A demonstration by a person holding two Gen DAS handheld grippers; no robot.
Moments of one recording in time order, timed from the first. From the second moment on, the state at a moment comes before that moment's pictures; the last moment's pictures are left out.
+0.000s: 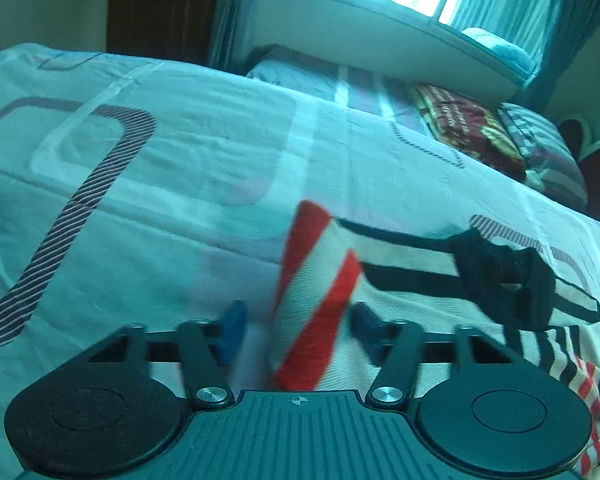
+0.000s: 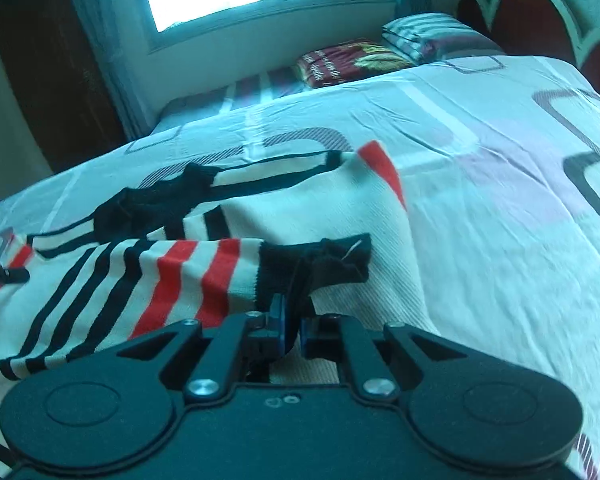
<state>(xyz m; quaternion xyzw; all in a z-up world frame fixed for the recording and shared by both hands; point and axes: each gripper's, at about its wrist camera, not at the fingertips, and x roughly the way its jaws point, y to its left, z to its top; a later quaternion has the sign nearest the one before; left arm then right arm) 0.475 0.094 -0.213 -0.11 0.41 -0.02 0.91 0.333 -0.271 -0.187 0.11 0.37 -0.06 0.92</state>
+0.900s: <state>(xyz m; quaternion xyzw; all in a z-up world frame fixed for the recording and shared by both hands) 0.396 0.036 -0.177 -0.02 0.39 -0.08 0.92 0.353 -0.248 -0.162 0.05 0.34 0.01 0.94</state>
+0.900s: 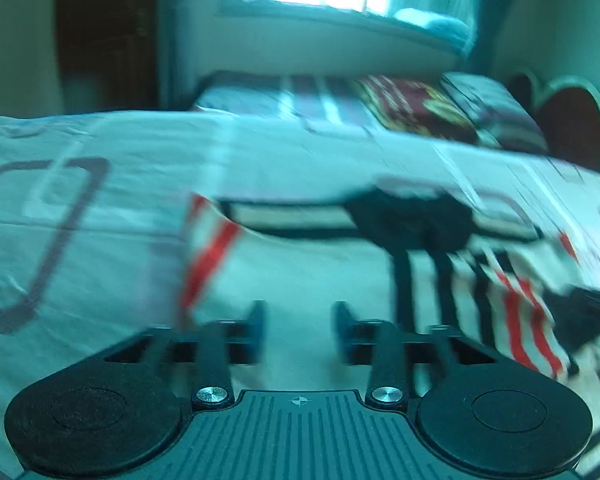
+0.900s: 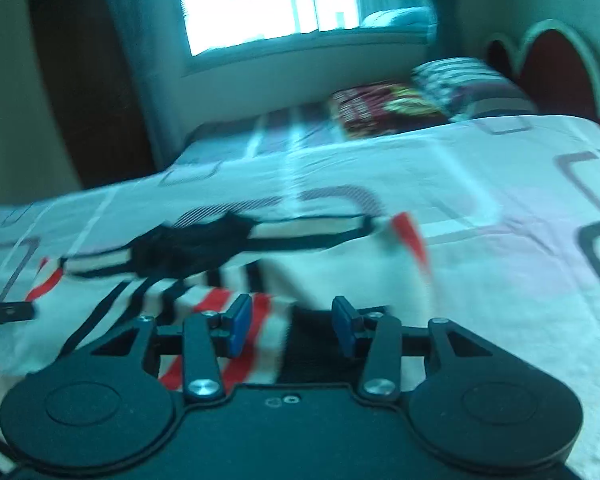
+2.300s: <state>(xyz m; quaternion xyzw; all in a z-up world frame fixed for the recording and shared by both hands) 0.281 -0.024 -0.202 0.02 0.44 -0.03 0.90 0.256 -0.214 -0.198 -0.05 0.41 0.09 0.91</state>
